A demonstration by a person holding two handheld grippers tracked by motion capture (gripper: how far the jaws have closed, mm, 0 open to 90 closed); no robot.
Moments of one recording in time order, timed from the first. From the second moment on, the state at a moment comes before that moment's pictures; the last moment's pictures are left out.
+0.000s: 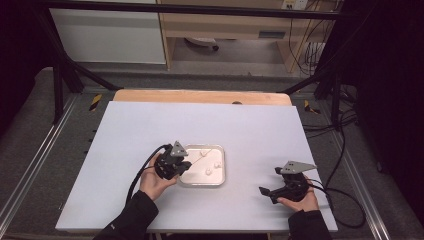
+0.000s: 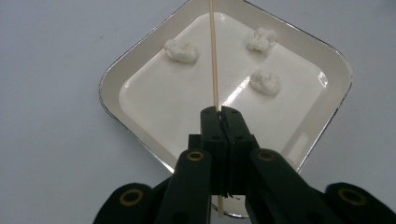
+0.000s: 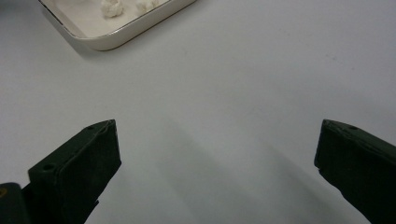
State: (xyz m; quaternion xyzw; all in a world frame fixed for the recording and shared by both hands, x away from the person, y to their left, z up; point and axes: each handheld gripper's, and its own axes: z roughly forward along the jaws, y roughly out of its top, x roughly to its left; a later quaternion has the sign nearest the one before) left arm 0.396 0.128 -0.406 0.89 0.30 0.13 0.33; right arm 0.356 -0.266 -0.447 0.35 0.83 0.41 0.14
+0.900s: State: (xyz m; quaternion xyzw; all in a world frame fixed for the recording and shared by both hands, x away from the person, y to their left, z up) left arm 0.377 0.099 -0.388 0.90 0.24 0.12 0.33; right arm 0.346 -0.213 -0.422 0.19 0.89 0.32 0.26
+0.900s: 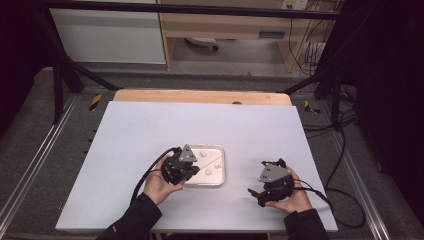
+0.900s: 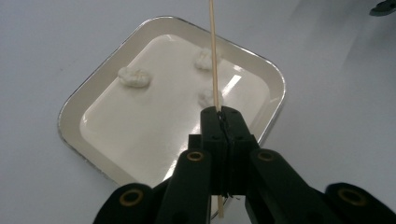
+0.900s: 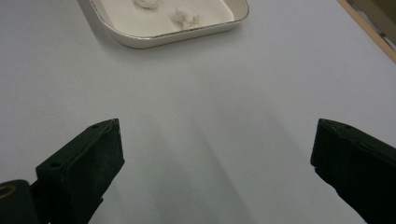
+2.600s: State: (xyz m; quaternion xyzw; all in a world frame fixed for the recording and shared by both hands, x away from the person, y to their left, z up) left arm 0.360 0.010 -0.373 0.95 0.13 0.08 0.28; right arm 0.329 -0.181 -0.414 -0.13 0.90 0.20 0.37
